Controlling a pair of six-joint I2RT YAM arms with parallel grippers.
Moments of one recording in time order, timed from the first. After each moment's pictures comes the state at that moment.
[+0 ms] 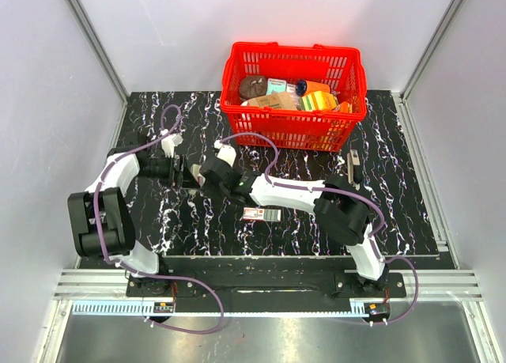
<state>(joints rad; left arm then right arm) 0.15 1.52 1.01 -0.77 0.86 0.36 1.08 2.07 1.57 -0.18 0.27 0.95</state>
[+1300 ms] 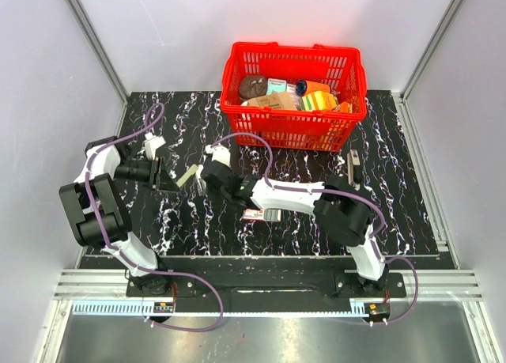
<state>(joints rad) 0.35 1.66 1.18 -1.22 0.95 0.73 1.09 2.06 1.52 -0.13 0.30 0.70</state>
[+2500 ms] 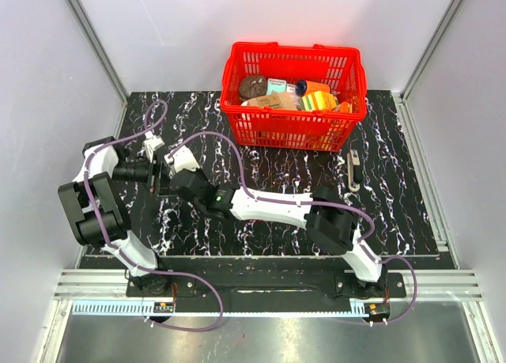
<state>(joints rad) 0.38 1.67 1.17 -1.31 1.03 1.04 1.25 2.16 1.80 -0.17 0.66 0.23</state>
